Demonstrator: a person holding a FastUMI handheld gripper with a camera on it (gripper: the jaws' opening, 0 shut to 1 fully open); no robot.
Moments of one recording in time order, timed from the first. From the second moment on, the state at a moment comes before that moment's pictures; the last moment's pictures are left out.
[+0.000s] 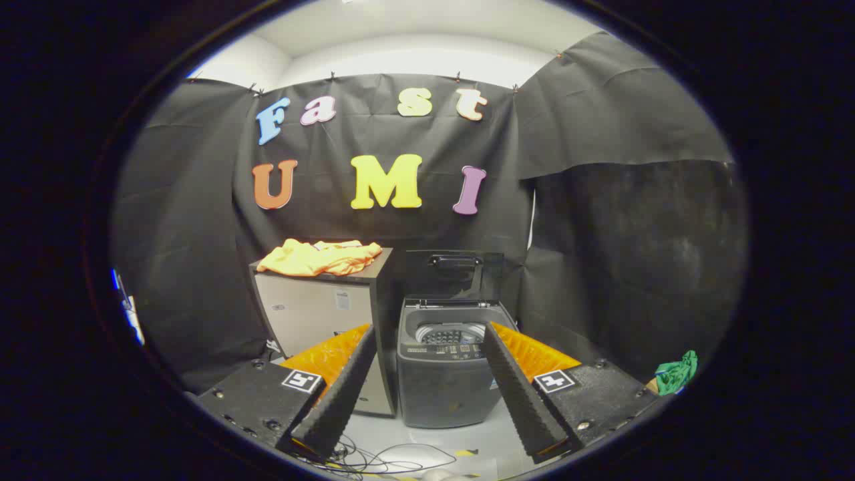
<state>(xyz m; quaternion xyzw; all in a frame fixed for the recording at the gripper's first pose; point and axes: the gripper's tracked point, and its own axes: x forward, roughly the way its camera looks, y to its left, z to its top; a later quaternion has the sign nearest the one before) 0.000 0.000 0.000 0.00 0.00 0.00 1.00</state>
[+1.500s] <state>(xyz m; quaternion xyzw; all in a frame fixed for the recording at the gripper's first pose) 0.026 0.009 0.050 0.01 0.00 -0.01 1.00</state>
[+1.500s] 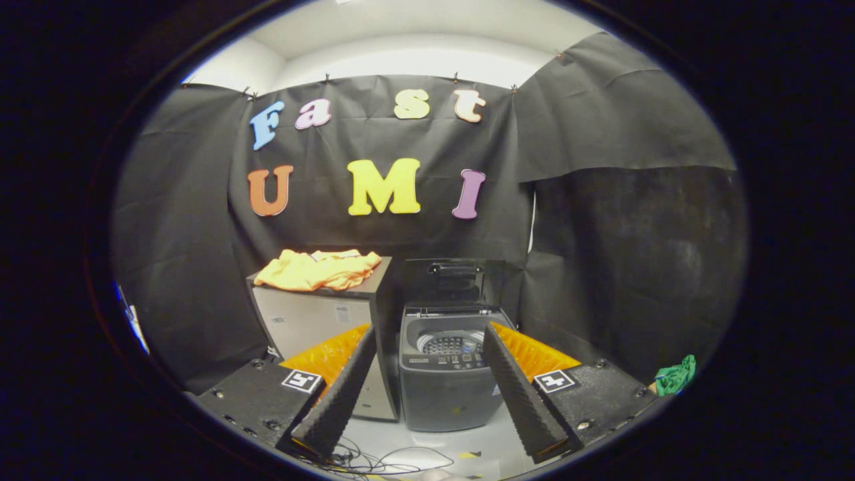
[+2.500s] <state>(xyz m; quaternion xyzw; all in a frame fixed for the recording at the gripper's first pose) 0.249 0.165 0.230 0.04 0.03 0.08 1.00</state>
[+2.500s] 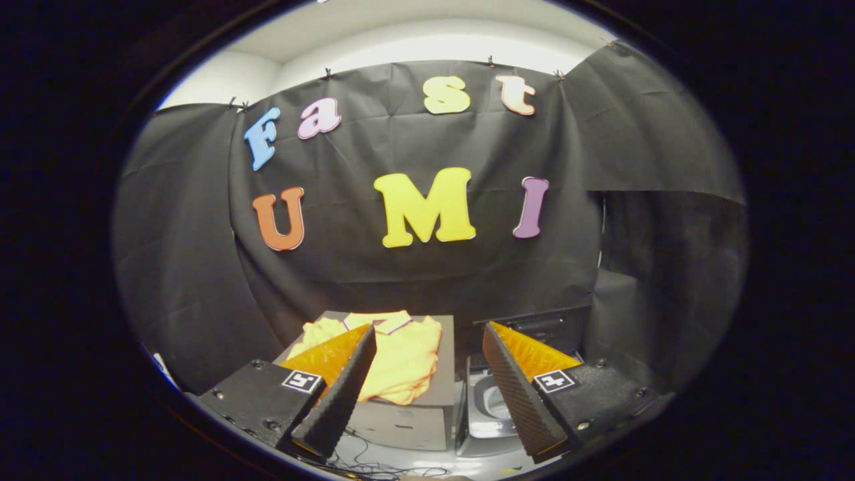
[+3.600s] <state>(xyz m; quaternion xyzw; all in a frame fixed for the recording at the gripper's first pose) 0.459 0.327 0.096 -0.02 0.25 0.09 0.96</state>
